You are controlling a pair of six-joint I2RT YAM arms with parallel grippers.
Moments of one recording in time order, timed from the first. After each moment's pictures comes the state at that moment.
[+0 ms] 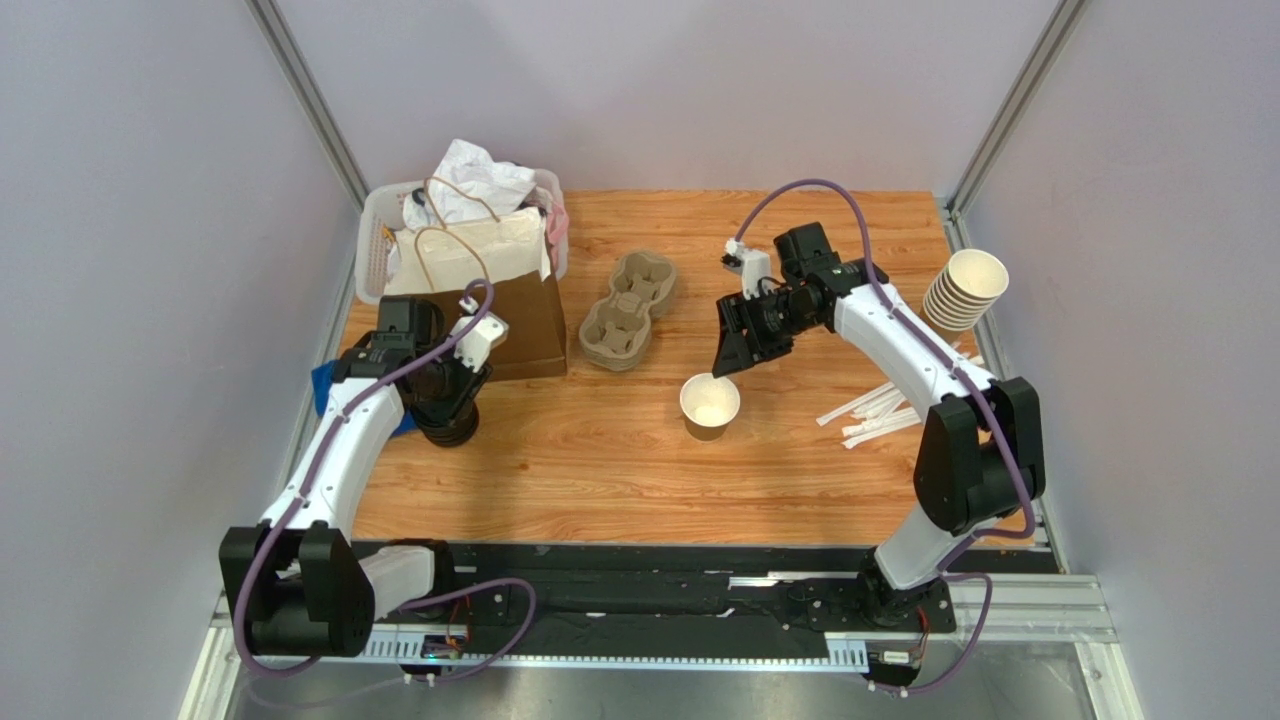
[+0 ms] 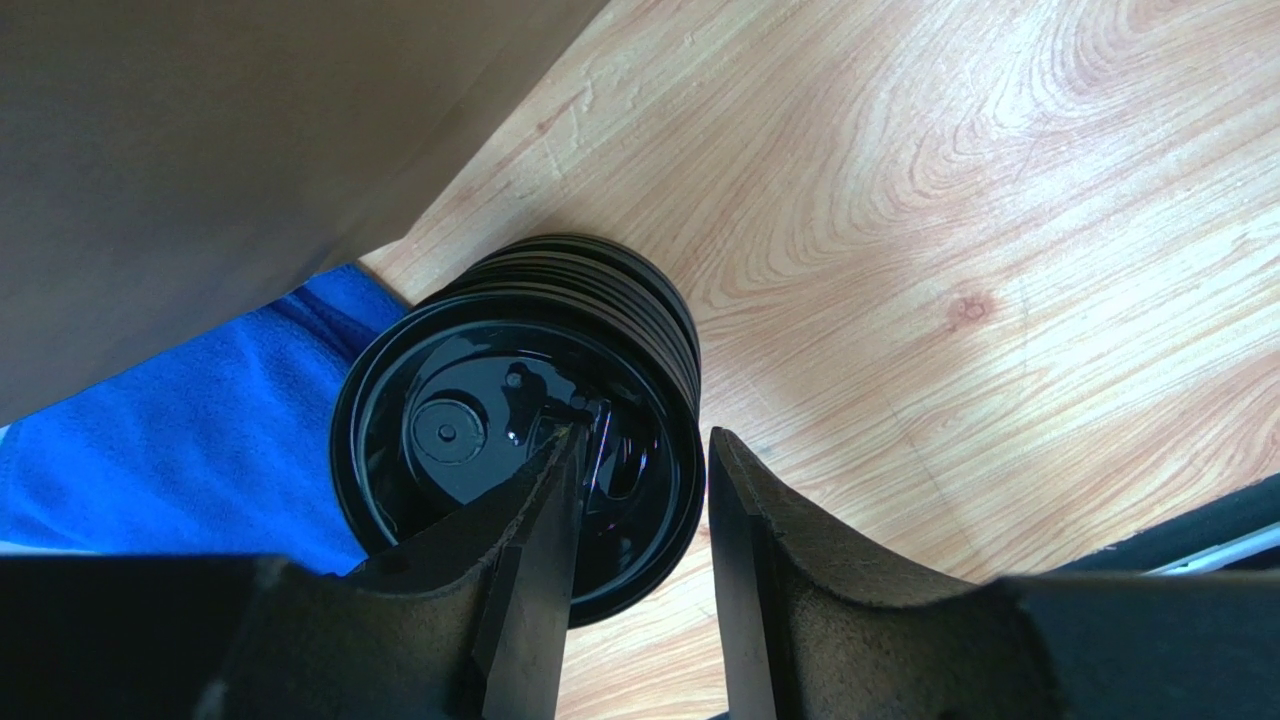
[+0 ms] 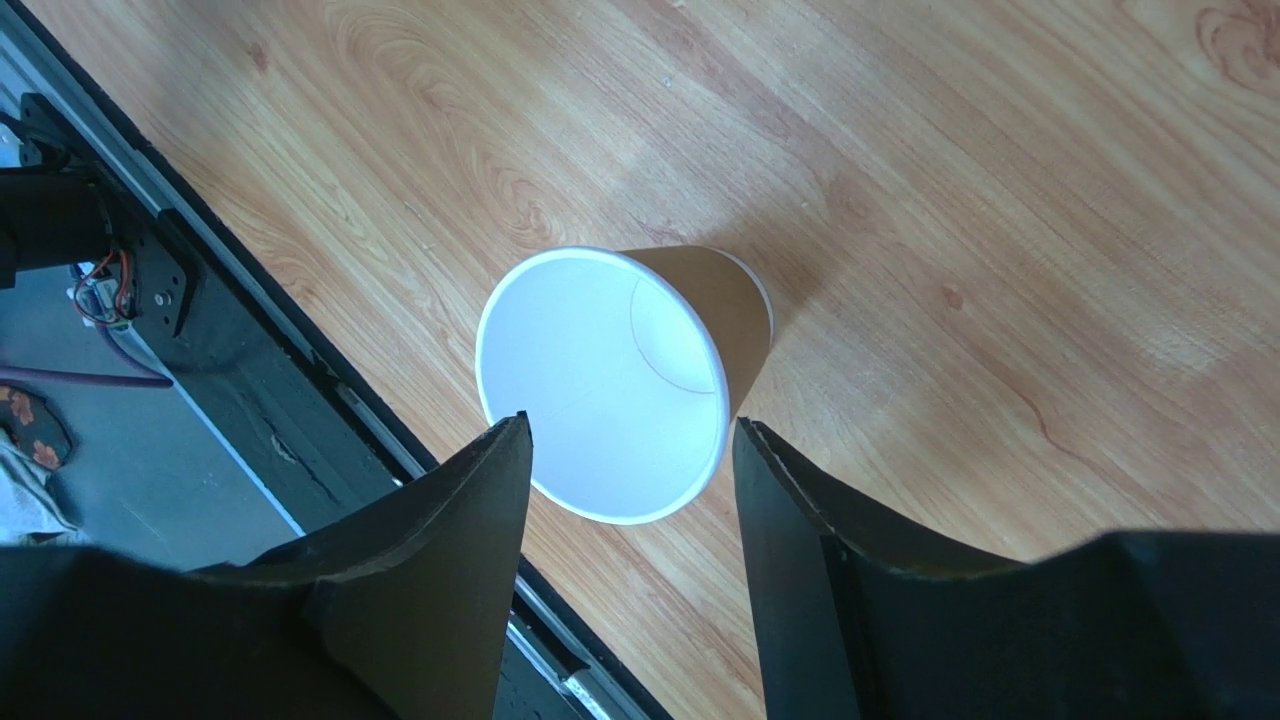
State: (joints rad) left arm -0.01 1.16 0.88 -0.79 0.21 0.61; right arm 0.34 1.65 1.33 -0.79 -0.57 -0.05
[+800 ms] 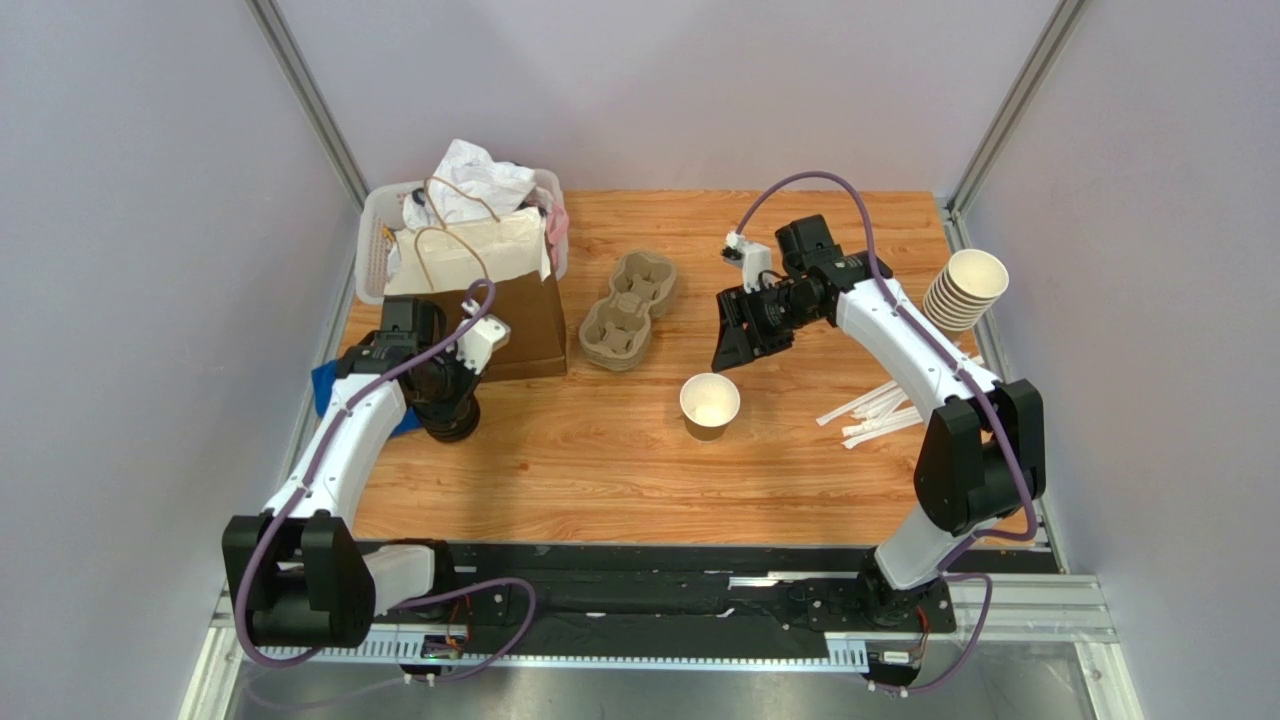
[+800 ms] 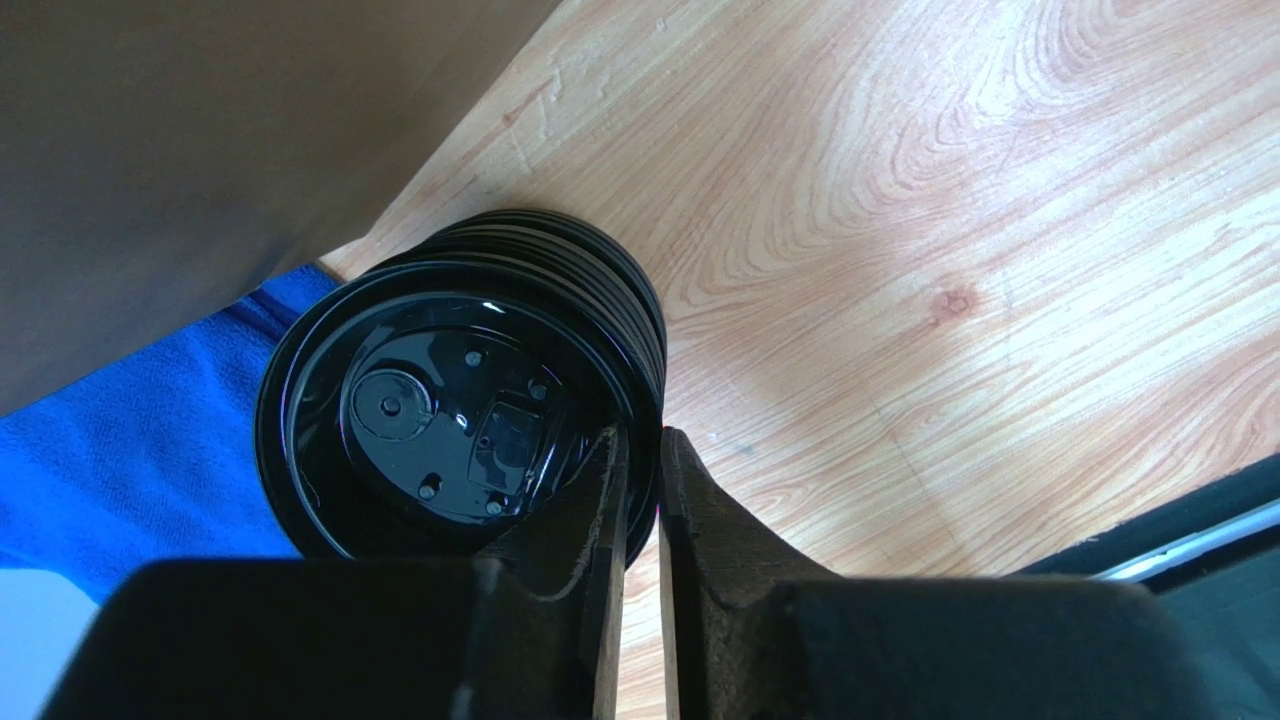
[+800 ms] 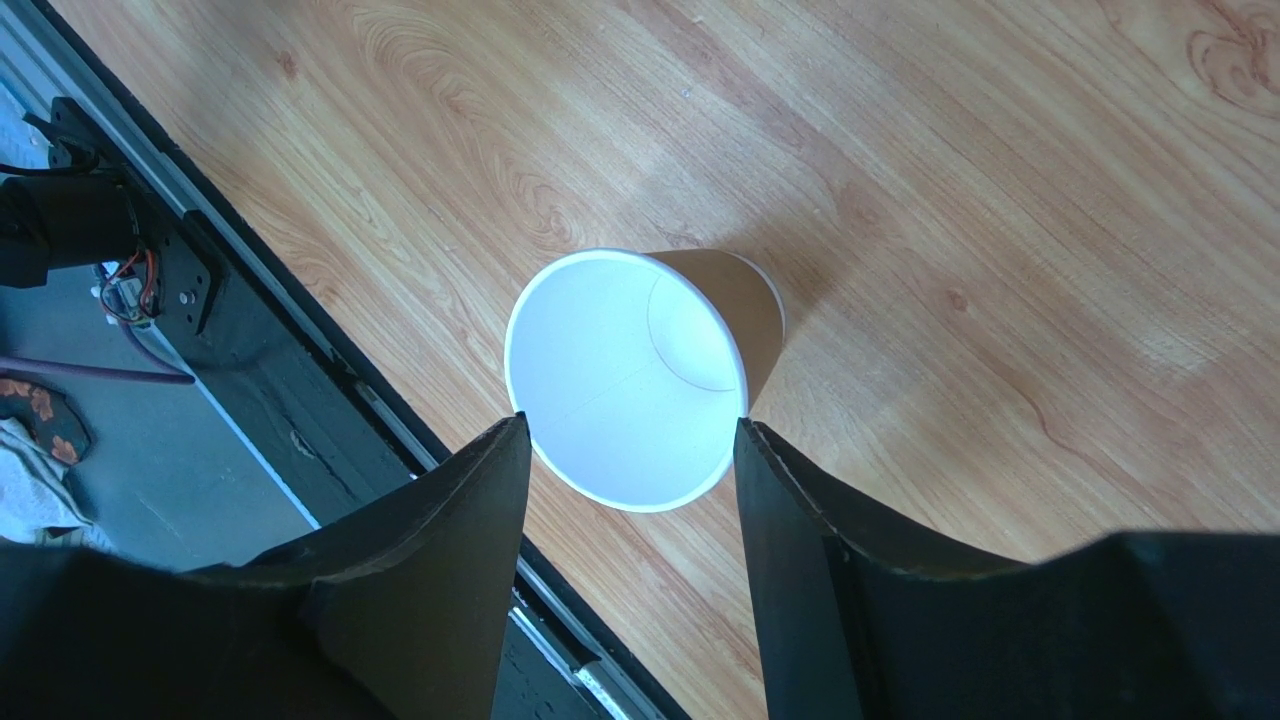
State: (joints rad) left arm -0.01 1.19 0.87 -0.80 0.23 0.61; right arm 0.34 1.64 1.39 -0.84 -0.58 -0.05
